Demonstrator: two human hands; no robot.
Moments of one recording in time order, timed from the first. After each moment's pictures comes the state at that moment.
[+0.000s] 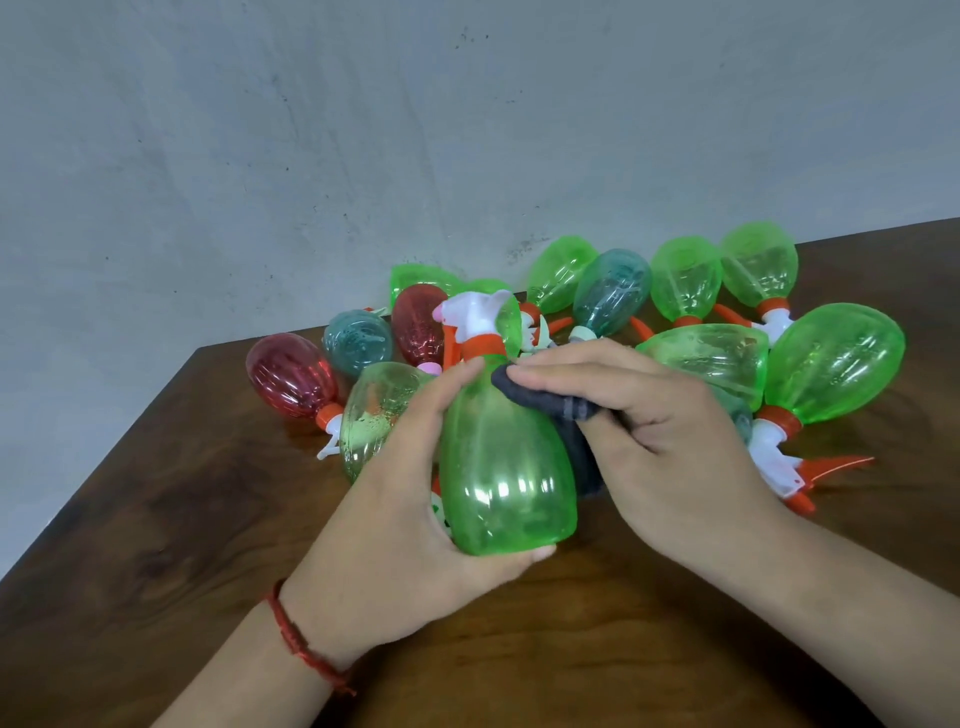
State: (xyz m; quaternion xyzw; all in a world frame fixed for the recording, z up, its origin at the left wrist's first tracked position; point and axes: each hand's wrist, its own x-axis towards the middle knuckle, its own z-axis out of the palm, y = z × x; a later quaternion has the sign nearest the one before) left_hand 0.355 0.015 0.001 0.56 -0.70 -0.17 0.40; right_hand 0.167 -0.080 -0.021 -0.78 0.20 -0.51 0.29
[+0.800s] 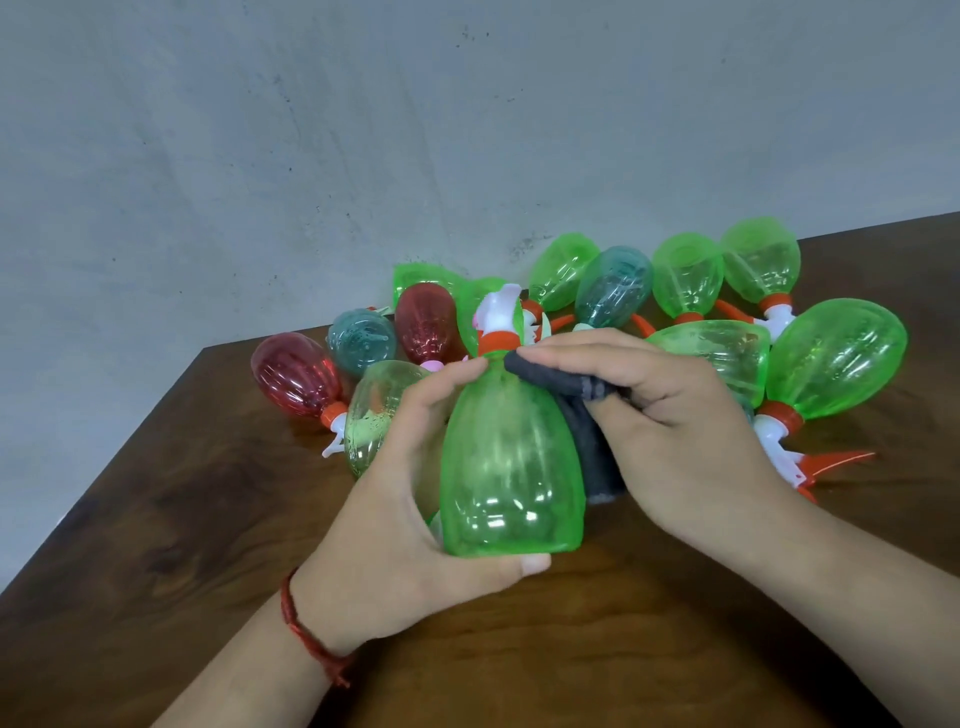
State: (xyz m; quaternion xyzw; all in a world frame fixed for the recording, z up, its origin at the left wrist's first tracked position) left_hand 0.371 0.032 -0.019 0.49 -0.75 -0.19 0.41; right_hand 0.165 -0.085 -0.017 -0.75 0.21 -0.51 0.35
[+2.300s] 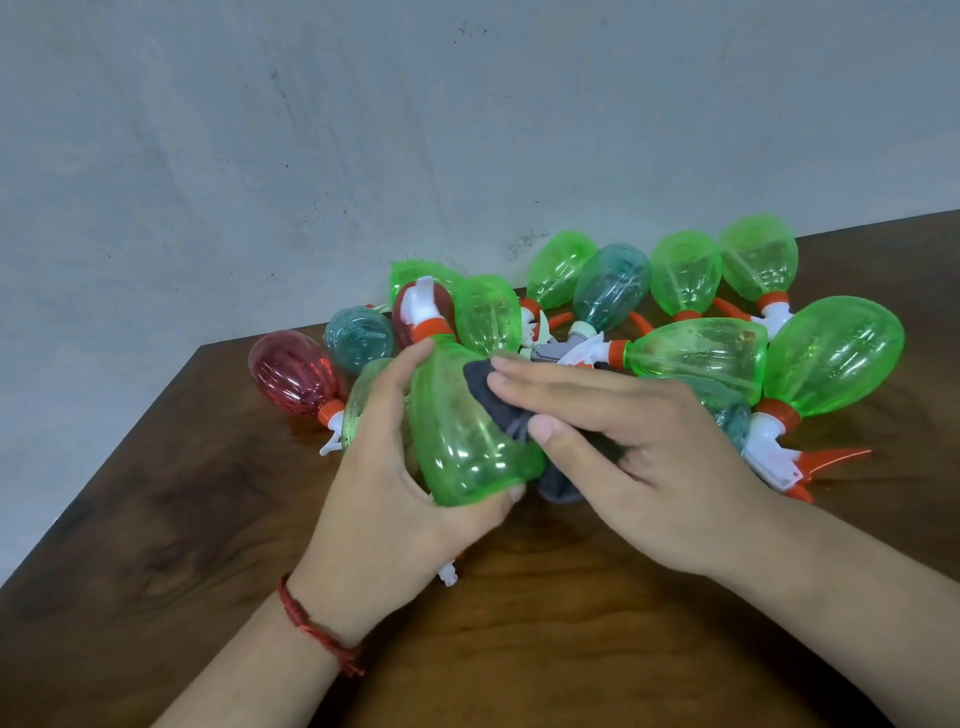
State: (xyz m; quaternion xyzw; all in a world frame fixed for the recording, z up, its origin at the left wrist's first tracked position) left_hand 0.369 0.012 -0.019 0.57 -0.63 -0.16 0.51; right_hand 0.164 -0.070 -0.012 -0.84 0.20 -0.45 0.22
